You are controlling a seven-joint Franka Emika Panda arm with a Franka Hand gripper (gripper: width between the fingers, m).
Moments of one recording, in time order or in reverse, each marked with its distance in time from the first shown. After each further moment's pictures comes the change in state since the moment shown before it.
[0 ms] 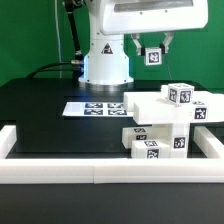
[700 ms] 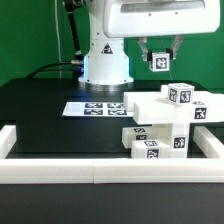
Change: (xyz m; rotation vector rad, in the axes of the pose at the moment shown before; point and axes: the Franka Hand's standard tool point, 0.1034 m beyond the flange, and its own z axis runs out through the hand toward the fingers) arm 0.057 -0.006 -0.006 -0.039 0.032 -0.081
